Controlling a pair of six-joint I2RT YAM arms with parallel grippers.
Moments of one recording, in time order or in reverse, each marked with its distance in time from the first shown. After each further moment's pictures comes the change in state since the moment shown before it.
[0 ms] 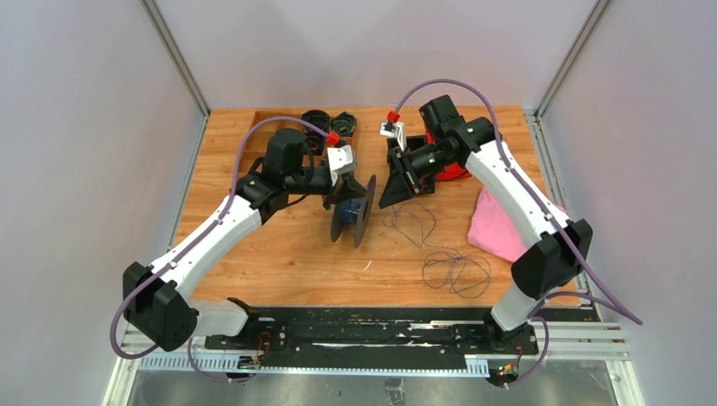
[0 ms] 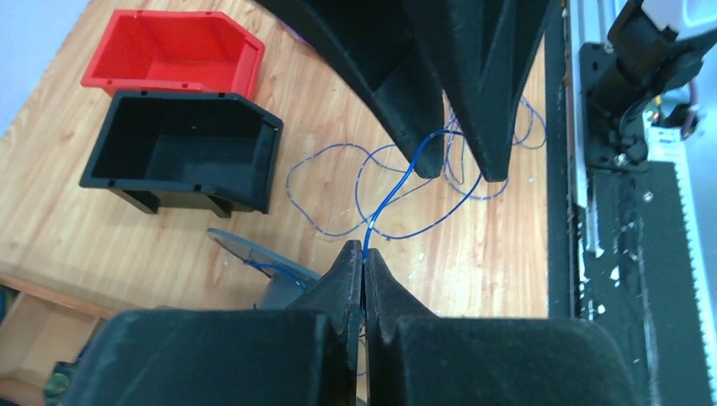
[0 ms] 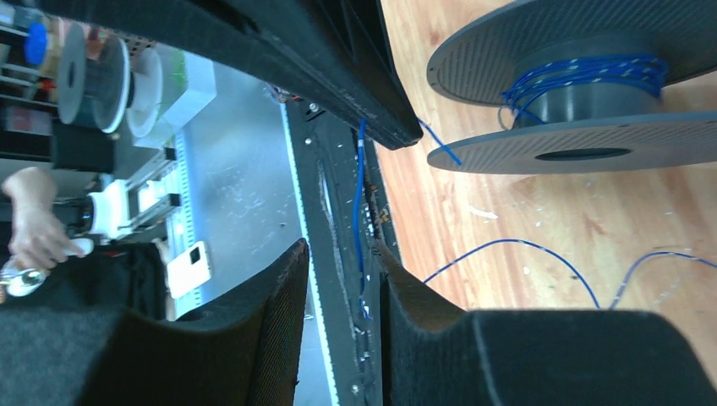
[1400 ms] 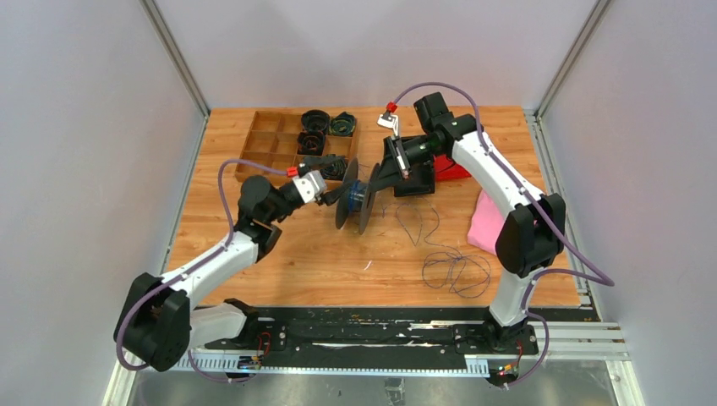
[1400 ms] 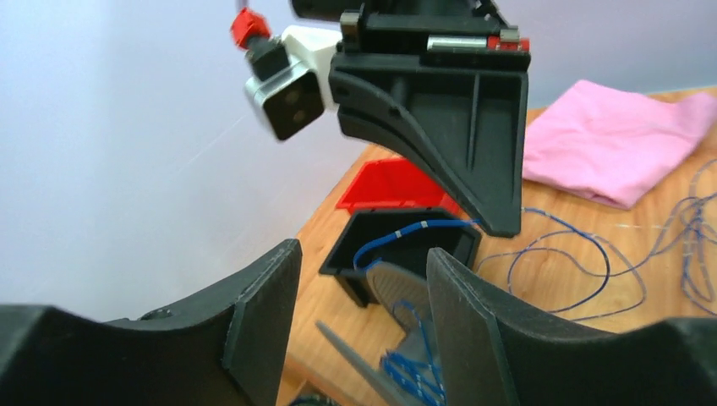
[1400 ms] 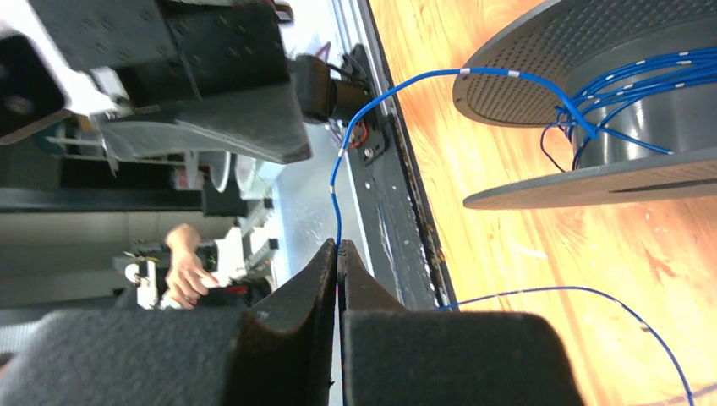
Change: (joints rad) left arm 0.060 -0.113 -0.611 1.237 -0.258 -0.117; right arm -0.060 0.155 -0.027 0.284 -0.159 0.364
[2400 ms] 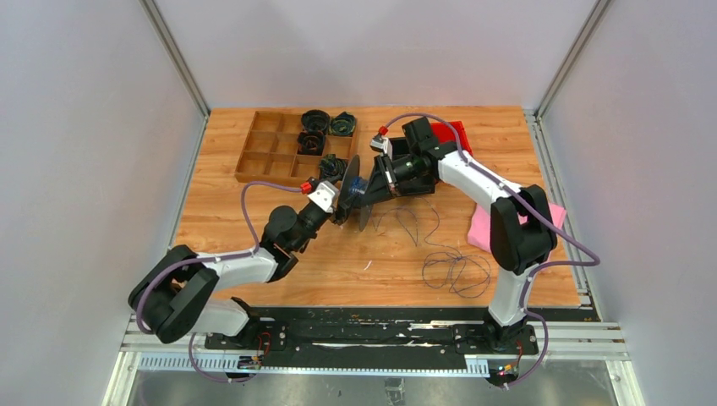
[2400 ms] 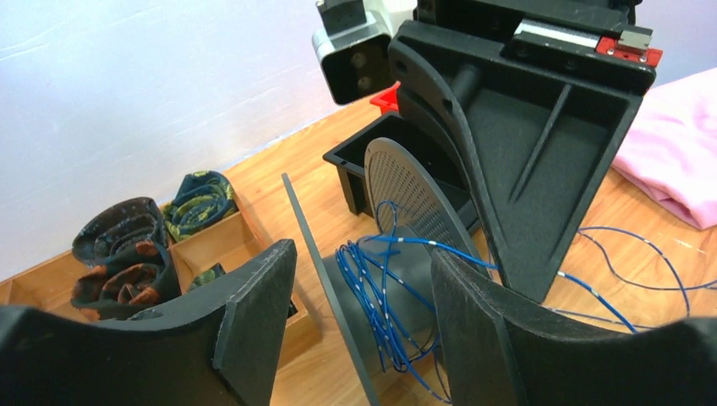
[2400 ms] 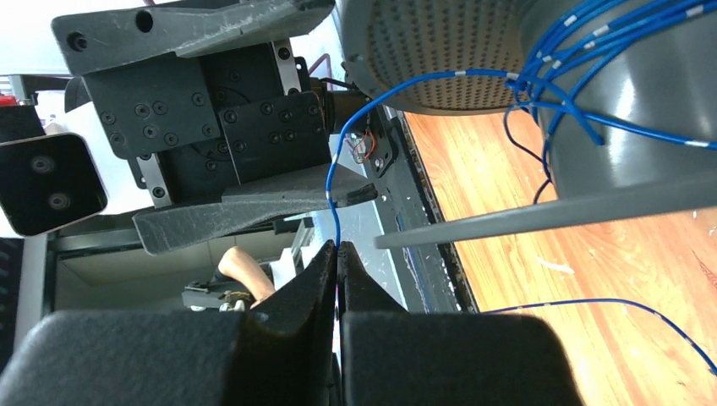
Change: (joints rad) left arm -0.196 0.136 -0.133 0.140 -0.531 -0.113; right arm 0.043 0.034 -0.198 0.262 0.014 0.224
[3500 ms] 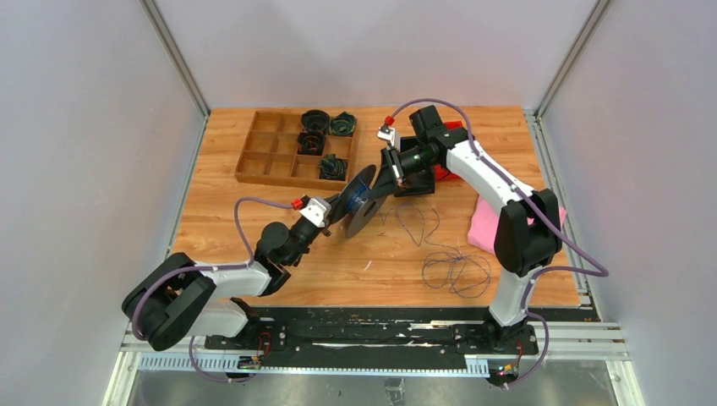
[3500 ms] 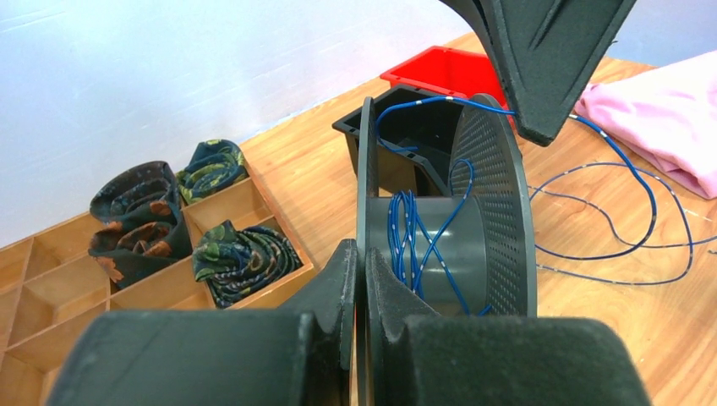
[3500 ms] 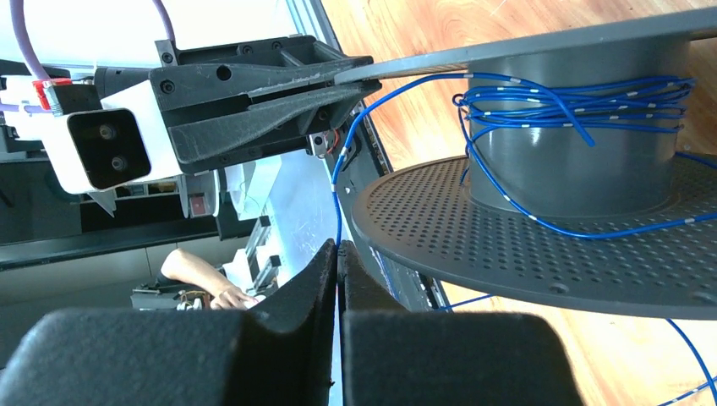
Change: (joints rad) left arm -0.021 -0.023 -0.137 0.109 -0.053 0.016; right arm -0.033 -0.026 0.097 -0.196 0.086 -0.160
